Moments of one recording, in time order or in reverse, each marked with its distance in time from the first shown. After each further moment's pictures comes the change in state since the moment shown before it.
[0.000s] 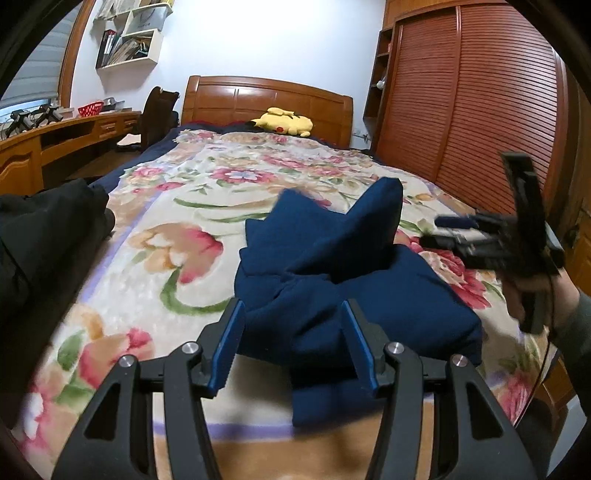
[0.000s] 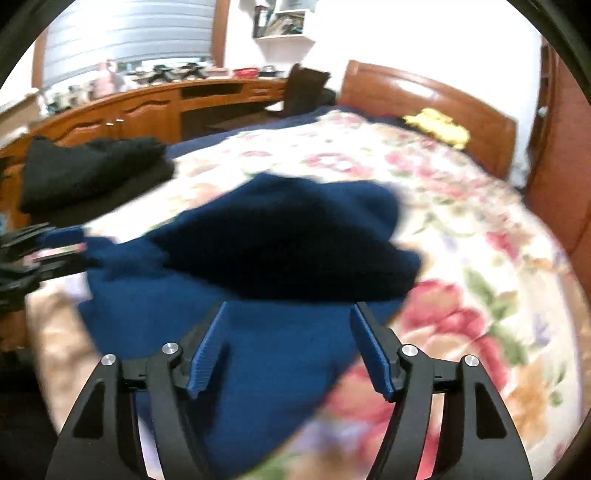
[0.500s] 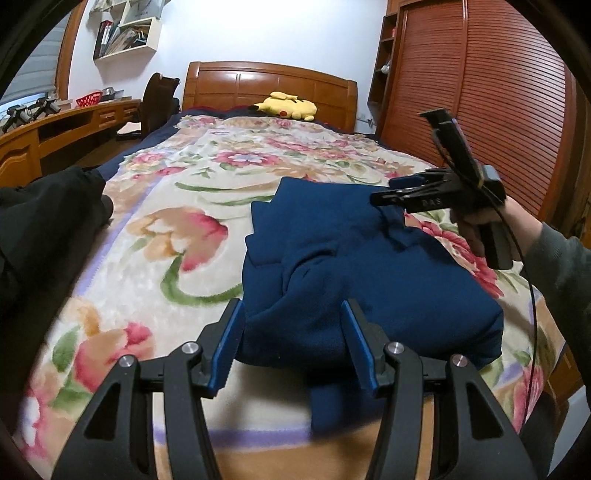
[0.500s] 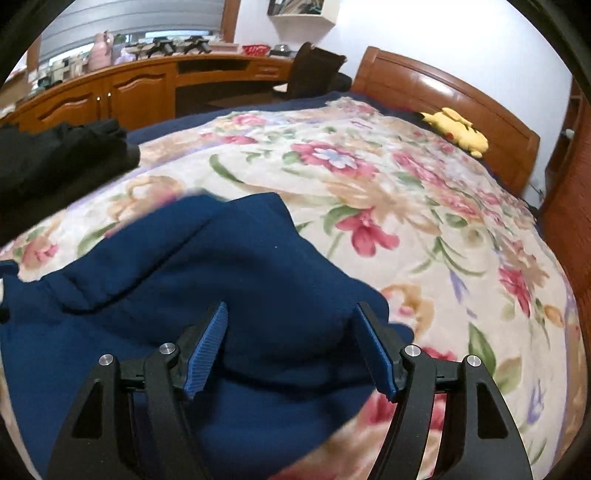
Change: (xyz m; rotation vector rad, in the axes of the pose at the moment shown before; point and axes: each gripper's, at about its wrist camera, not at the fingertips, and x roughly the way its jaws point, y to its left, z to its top) left arm 0.019 0.008 -0.003 0.005 0.064 0.010; right arm 0.096 -0.049 0.054 -0.103 0.086 0.036
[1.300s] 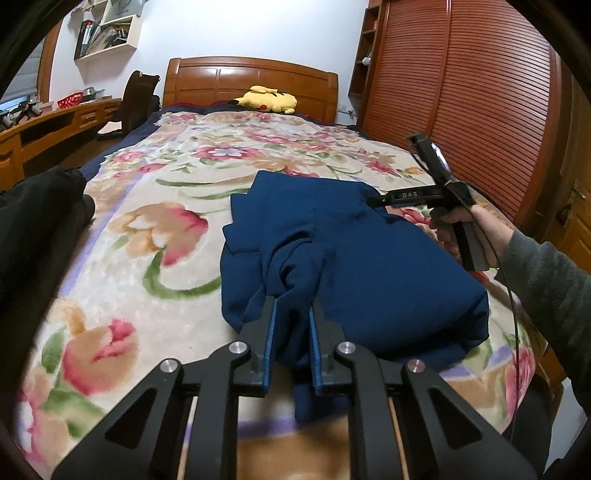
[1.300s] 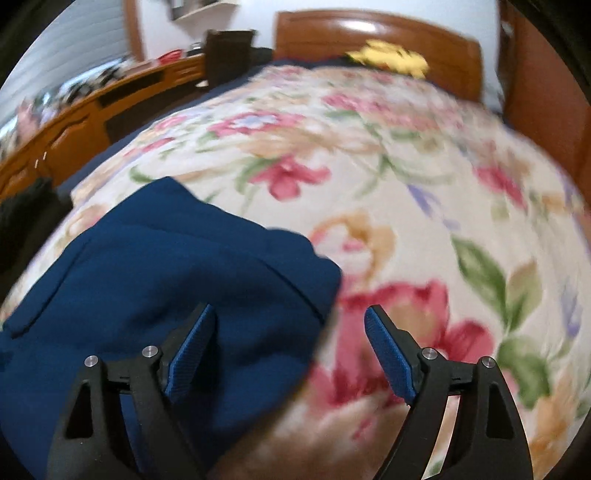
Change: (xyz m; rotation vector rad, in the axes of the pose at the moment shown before) left arm -0.004 -0.002 -0.005 0.042 0.028 -0.071; right arm 0.032 -0.086 -0.049 0.399 0.083 -0.009
